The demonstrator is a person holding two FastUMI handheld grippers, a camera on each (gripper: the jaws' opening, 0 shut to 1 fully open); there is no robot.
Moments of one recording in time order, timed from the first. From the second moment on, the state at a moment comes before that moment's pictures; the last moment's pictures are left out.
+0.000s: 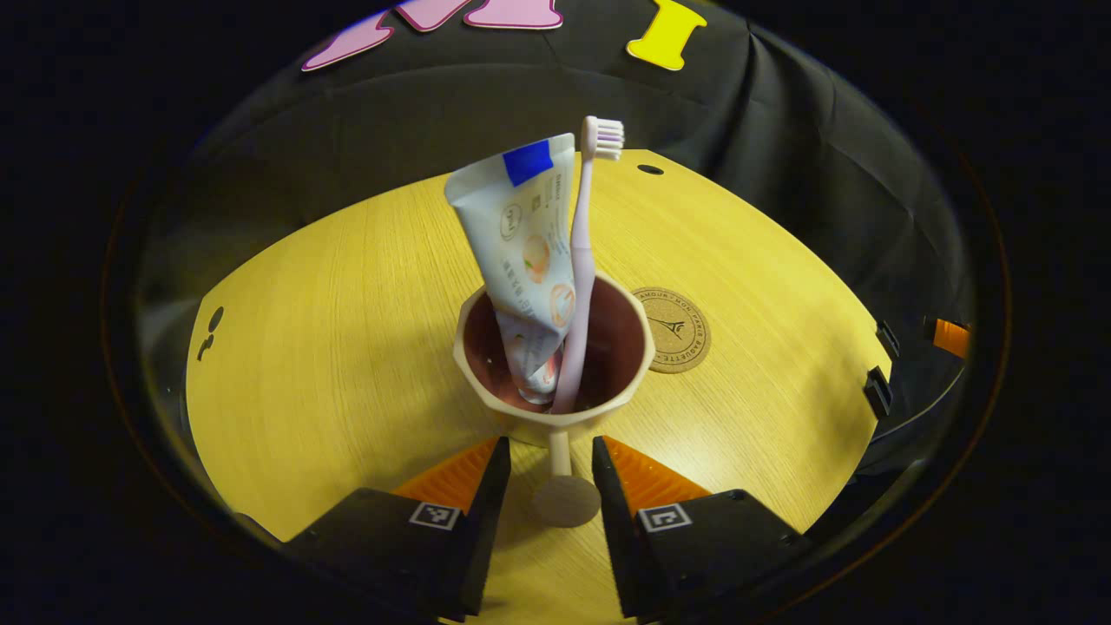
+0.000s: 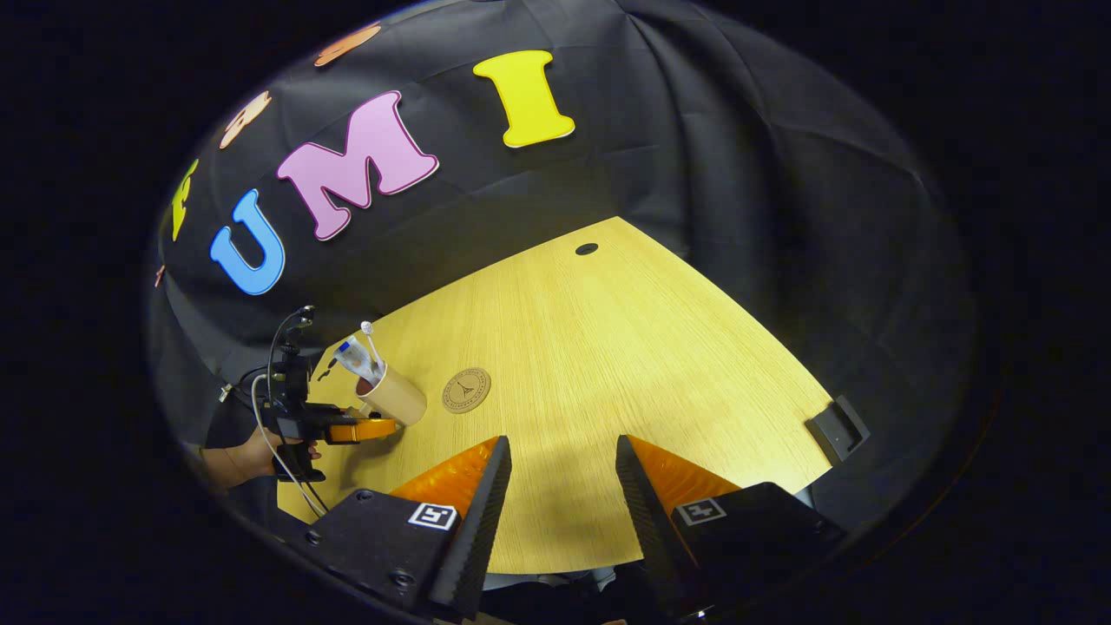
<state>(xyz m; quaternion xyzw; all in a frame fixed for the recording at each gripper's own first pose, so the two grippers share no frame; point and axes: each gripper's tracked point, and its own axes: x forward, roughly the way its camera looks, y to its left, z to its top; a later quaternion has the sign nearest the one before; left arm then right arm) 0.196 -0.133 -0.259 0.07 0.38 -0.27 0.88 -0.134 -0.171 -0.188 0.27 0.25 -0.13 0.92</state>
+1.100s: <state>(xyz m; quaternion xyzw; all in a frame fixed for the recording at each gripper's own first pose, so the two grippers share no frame) 0.198 -0.136 -0.263 0.07 0.37 -0.27 0.89 -0.143 -0.175 -0.189 0.28 0.26 -0.15 0.91</state>
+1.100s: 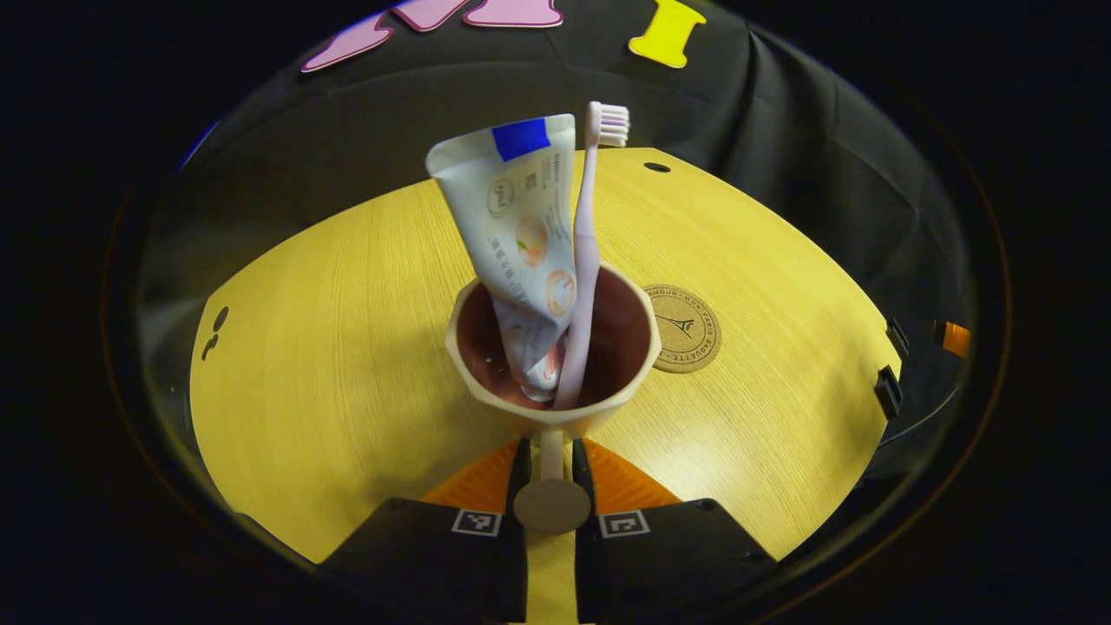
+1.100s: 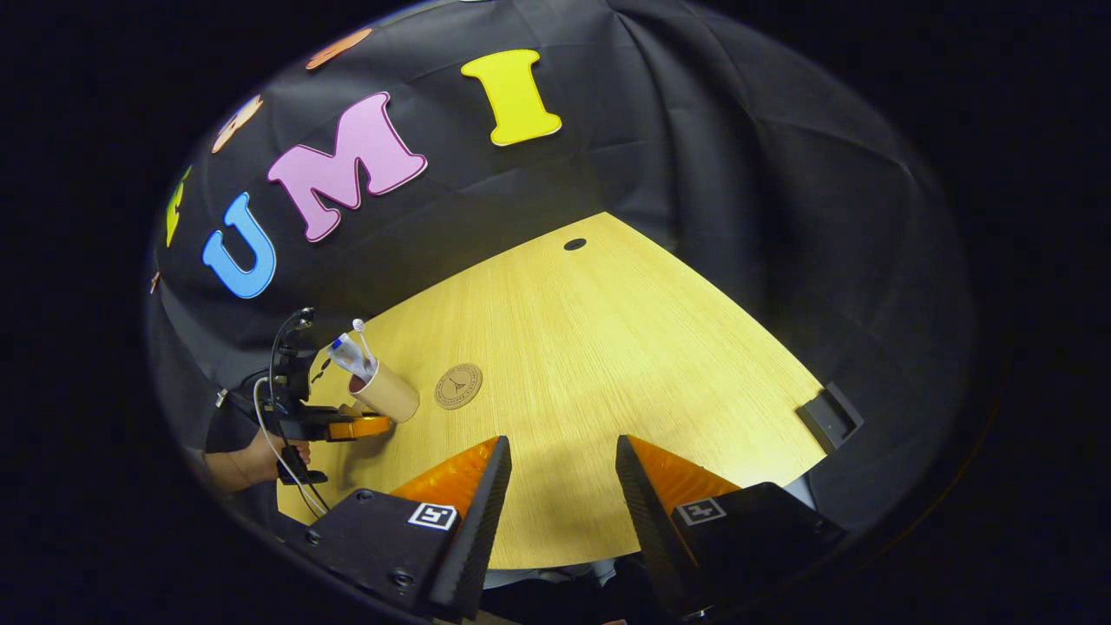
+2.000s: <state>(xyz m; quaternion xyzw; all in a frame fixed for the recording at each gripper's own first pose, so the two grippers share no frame) 0.192 -0.229 -0.225 0.10 0.34 -0.31 0.88 -0.176 -0.223 -0.193 0.29 0.25 -0.18 0.91</state>
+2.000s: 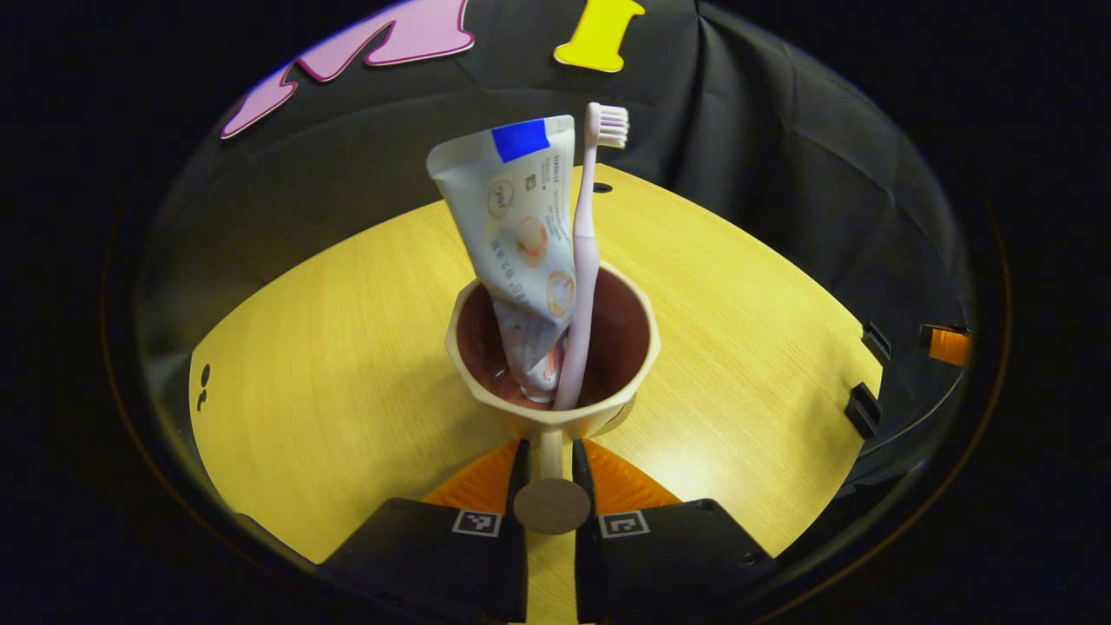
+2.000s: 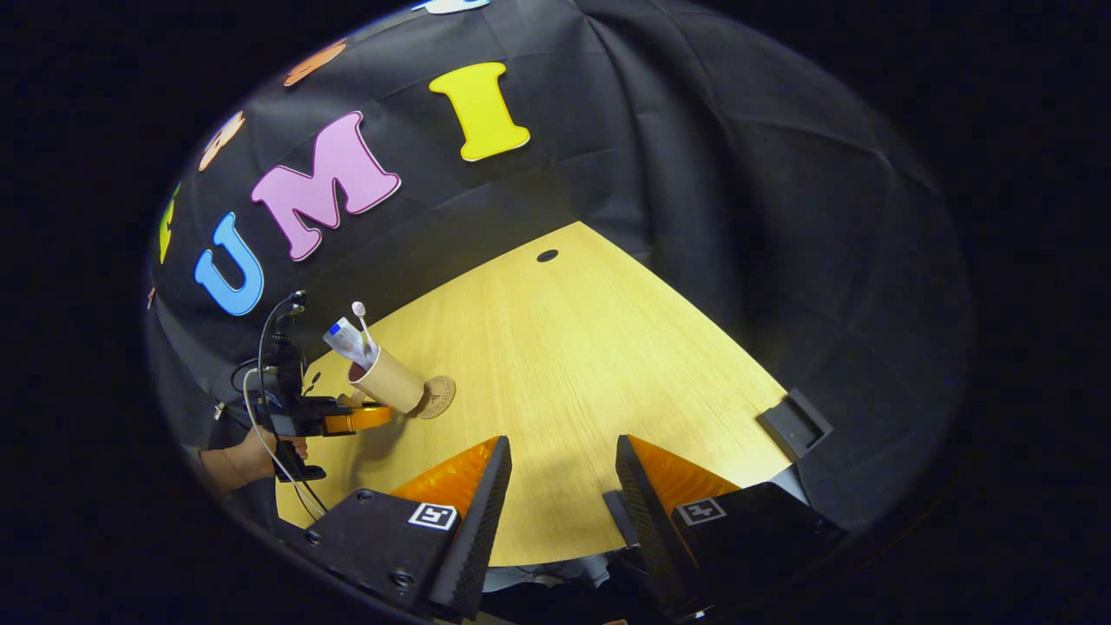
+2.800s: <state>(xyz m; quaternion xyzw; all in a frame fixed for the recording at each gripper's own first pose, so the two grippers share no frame) 0.195 -0.253 -0.237 0.11 0.35 -0.30 0.88 -0.201 -0.256 -0.207 0.29 0.26 -0.20 0.90</state>
